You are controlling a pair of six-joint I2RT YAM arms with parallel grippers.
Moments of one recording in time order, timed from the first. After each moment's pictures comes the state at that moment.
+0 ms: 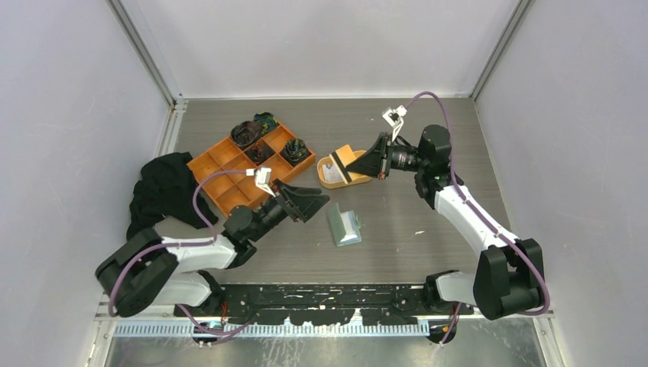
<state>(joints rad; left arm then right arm) -0.80 1.23 0.27 1.23 0.12 -0.88 0.21 1.27 0.84 0.37 -1.12 0.61</state>
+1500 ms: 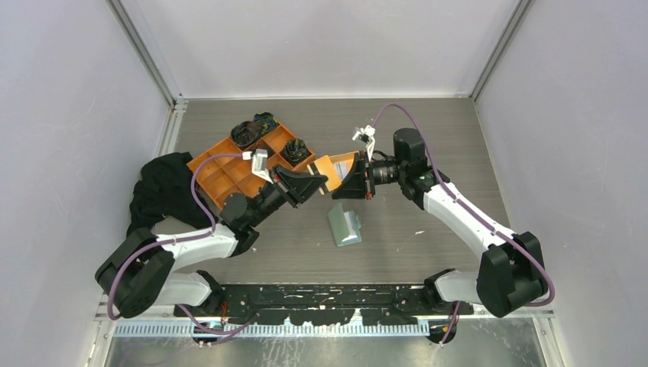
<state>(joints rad) -0.75 1.27 0.44 1.24 0.23 -0.80 0.41 1.28 0.90 0.04 -1.22 0.26</state>
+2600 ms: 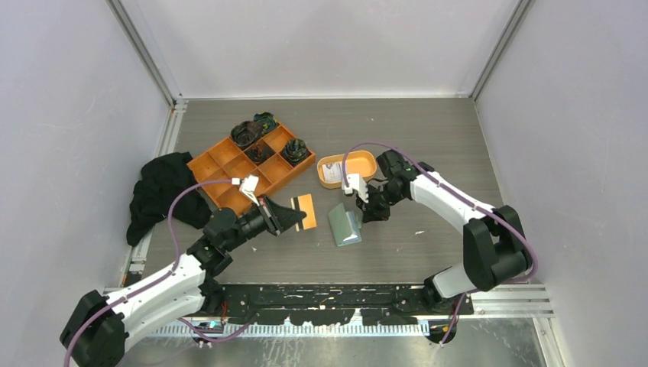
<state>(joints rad) -0.69 0.79 0.27 0.56 0.27 -0.92 0.41 1.43 0.95 -0.78 -0.68 -0.93</state>
